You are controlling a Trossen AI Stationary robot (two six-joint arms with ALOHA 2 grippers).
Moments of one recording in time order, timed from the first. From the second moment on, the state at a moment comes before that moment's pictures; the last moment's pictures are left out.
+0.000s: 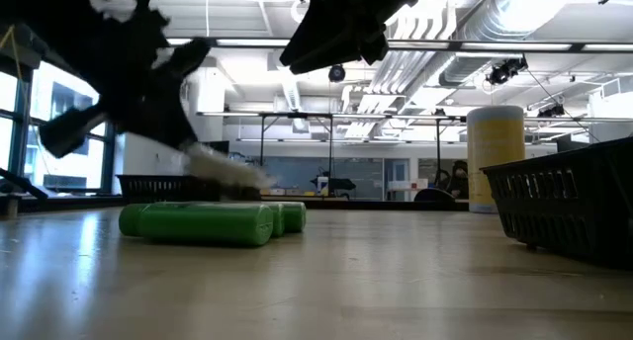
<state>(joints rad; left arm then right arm) -0.38 1.30 0.59 -0.13 -0.58 0.65 0.21 1.74 1.26 -0.15 0.39 0.26</state>
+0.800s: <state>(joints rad) -0.23 0.95 0.71 -0.70 -0.75 0.33 0.21 1.74 1.26 -0.14 0.39 0.26</state>
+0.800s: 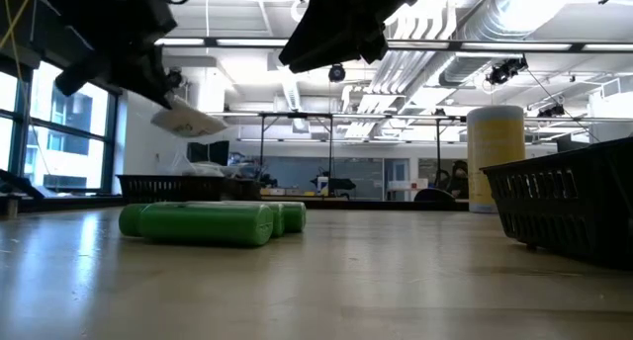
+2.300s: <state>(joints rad) 0.29 0.97 0.61 -0.59 -0.32 0.31 0.21 1.74 1.26 -0.15 0.39 0.26</state>
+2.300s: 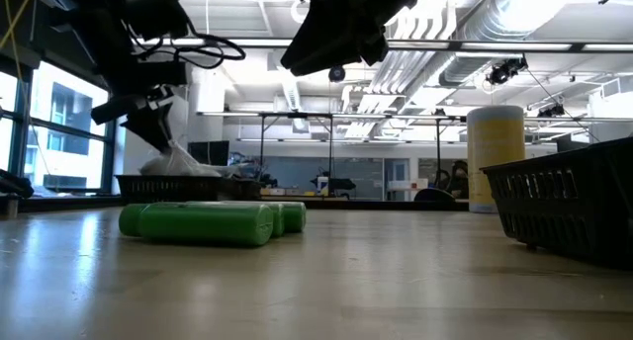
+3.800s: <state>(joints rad) 0.11 0.97 0.69 -0.59 -0.23 0.44 0.21 1.74 1.26 -0.15 0.36 0.26</state>
